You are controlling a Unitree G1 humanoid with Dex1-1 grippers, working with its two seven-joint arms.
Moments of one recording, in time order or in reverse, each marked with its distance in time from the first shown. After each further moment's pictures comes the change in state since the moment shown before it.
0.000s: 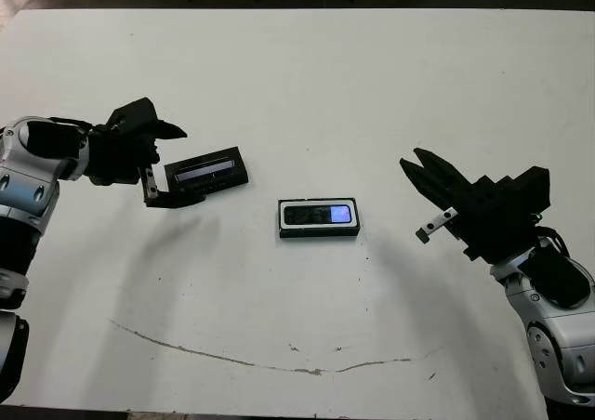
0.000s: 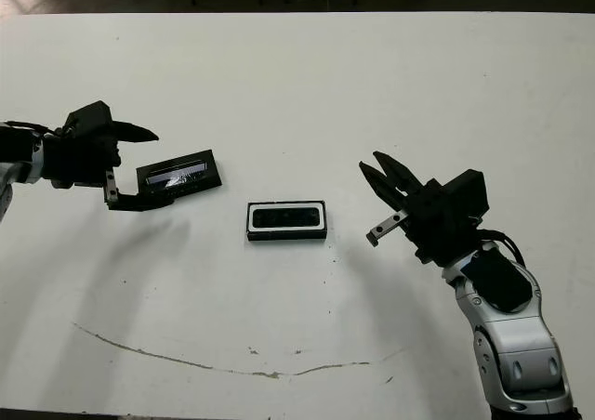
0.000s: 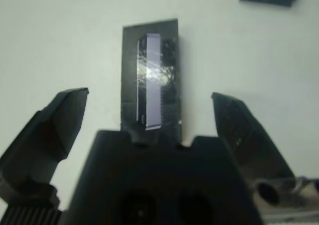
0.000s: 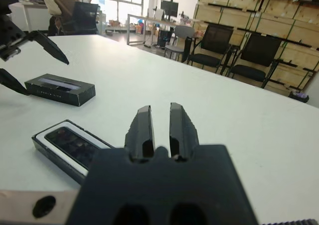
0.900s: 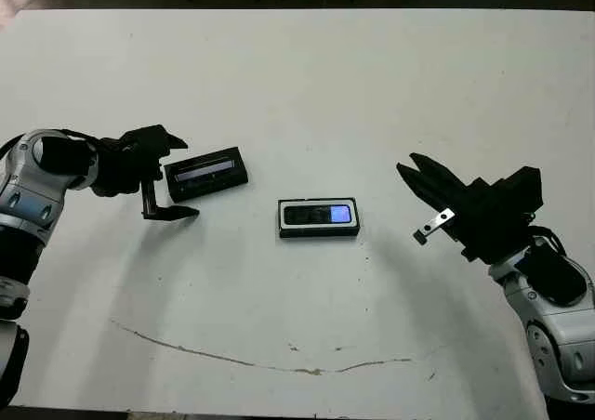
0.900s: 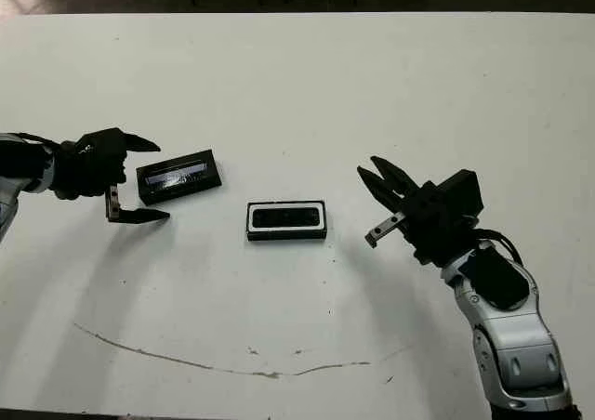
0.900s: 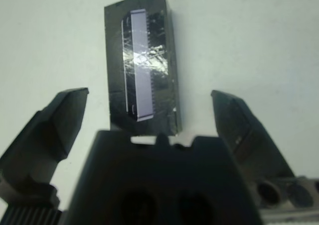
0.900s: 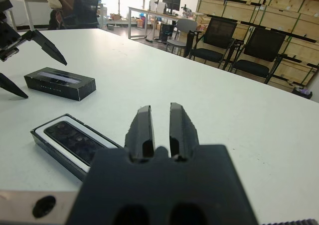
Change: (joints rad) left arm 0.034 -0.002 -0.014 0.017 0.041 -0.049 0.019; right arm -0.006 -0.008 0.001 0.016 -0.005 0.003 0.010
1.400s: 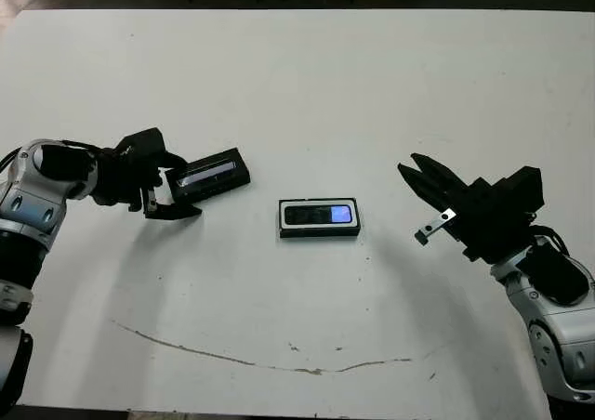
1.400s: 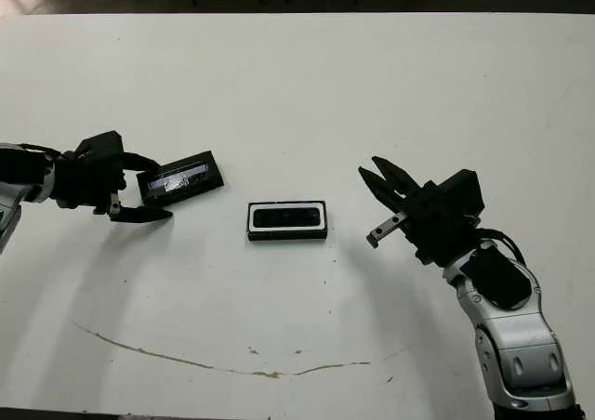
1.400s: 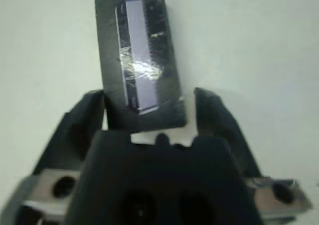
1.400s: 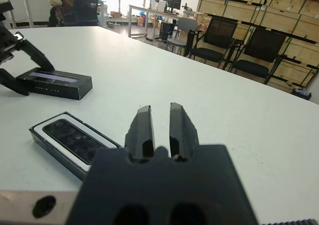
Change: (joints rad) left arm 0.027 -0.023 0.021 0.031 -0.085 0.087 -0.044; right arm 0.000 -0.011 0.000 0.002 -0.002 0.000 0.000
